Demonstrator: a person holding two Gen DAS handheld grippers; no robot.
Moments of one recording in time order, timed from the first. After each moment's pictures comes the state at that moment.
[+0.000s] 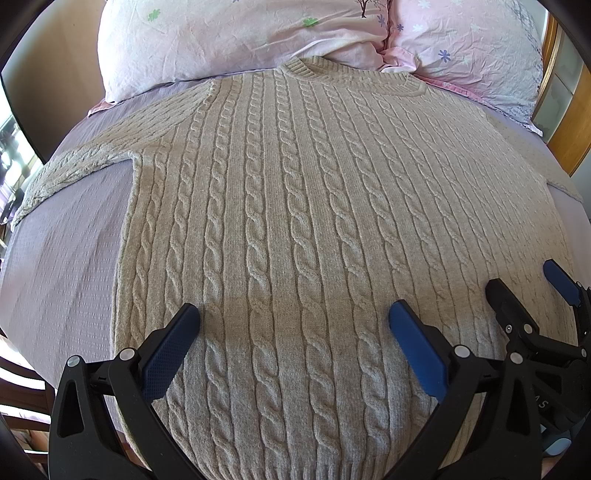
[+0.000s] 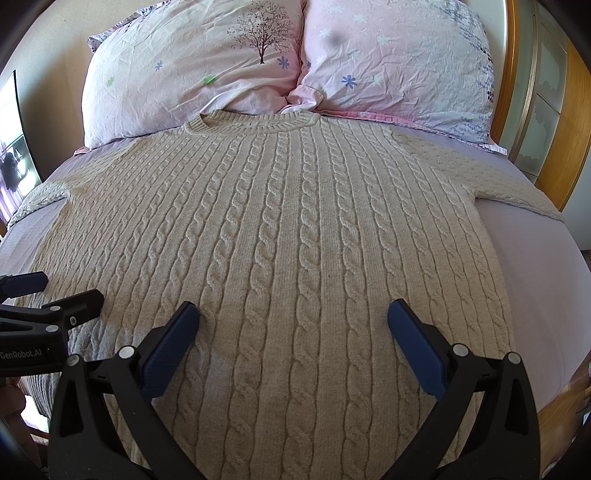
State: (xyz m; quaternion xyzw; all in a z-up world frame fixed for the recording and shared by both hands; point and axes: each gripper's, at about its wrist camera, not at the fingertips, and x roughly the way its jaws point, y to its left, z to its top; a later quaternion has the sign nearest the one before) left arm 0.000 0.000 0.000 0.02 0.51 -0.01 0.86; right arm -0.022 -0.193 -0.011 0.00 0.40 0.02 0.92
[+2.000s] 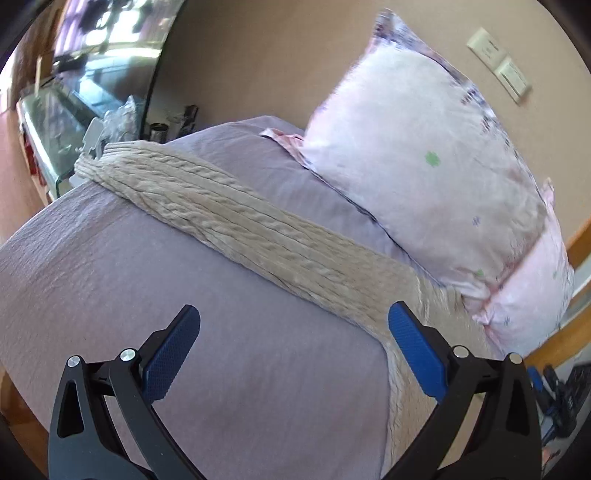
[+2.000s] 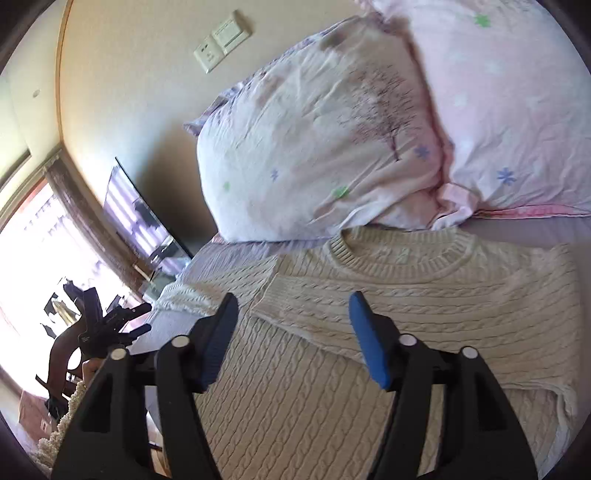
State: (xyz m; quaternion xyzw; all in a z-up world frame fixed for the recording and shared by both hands) left arm 0.040 0.324 0.044 -0.32 0.34 0.09 0.88; right arm 0.136 -0.210 0.093 0.16 0.33 0.31 0.88
